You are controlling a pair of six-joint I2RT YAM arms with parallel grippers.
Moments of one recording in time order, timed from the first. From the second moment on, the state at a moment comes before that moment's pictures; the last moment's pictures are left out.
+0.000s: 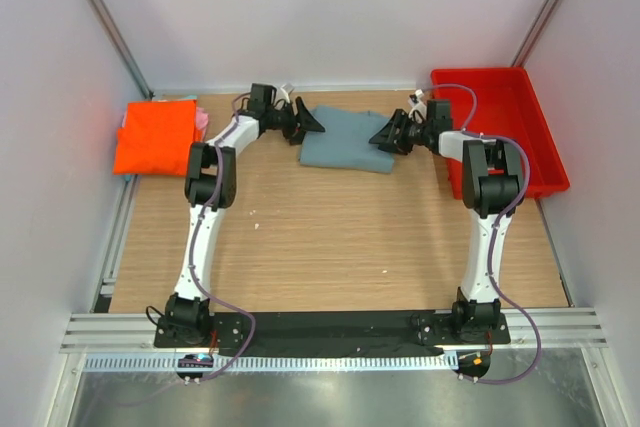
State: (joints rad) left arm -0.22 2.64 2.17 -0.25 0.88 -0.74; right arm 0.05 2.23 1.45 0.07 -0.77 0.53
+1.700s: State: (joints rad) left arm 0.02 2.10 2.28 -1.29 0.23 0.12; right arm 0.04 1.18 1.00 -0.30 -0.42 0.07
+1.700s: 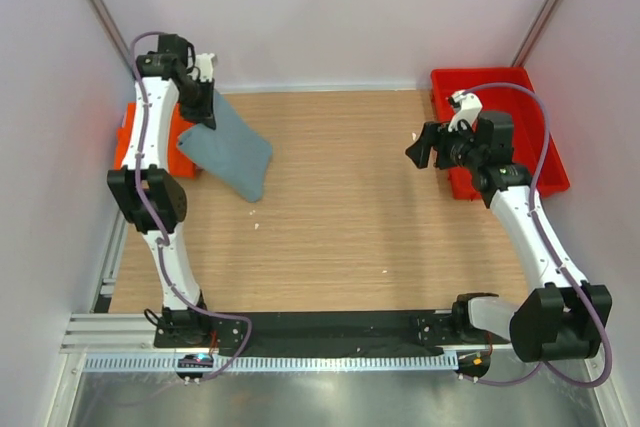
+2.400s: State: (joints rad) left arm 0.07 1.96 2.27 -1.22 -0.01 0.17; right arm -0.02 1.18 0.97 -0.28 -0.46 0.08
